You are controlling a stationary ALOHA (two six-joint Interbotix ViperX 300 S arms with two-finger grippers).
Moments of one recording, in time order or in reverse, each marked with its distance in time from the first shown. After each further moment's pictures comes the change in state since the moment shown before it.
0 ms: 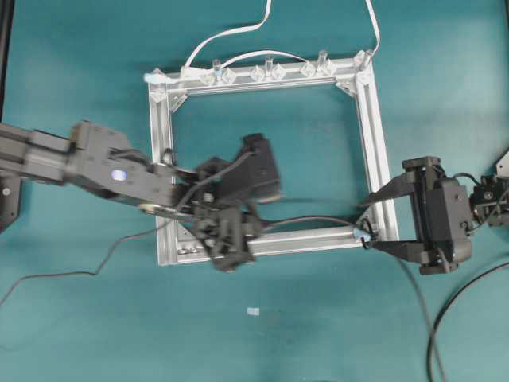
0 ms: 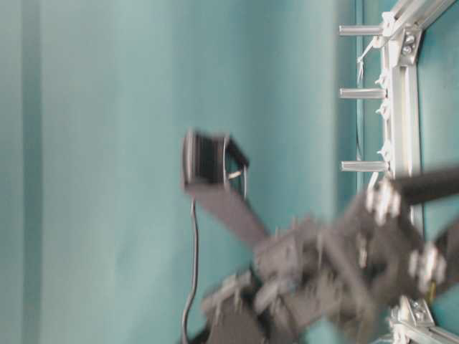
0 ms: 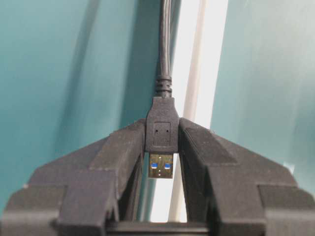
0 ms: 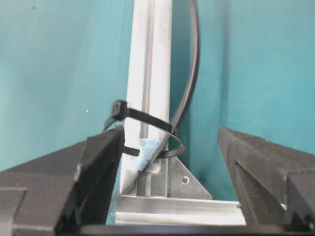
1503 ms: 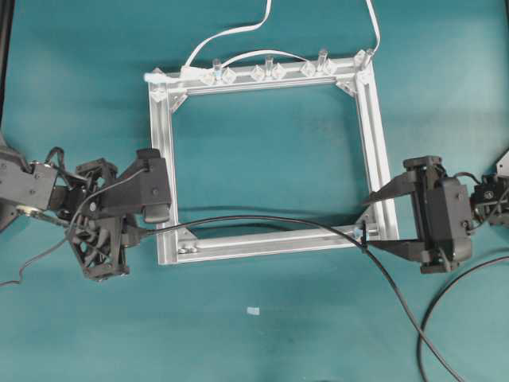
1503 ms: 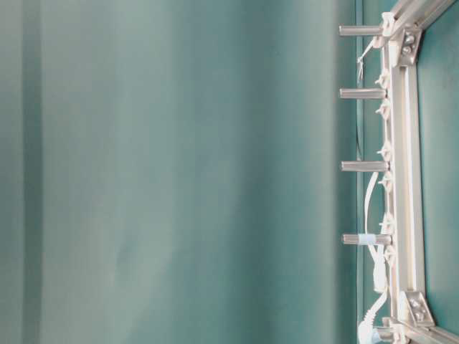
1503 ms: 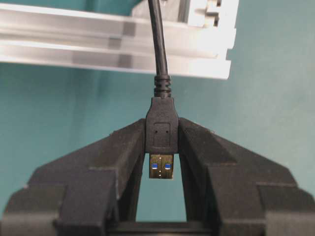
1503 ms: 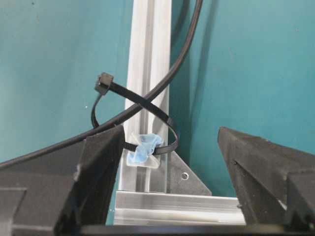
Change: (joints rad) left arm -0.098 -0.360 0.331 0.000 0.347 -0.003; right arm -0.002 0.002 0.006 0.000 -0.002 0.000
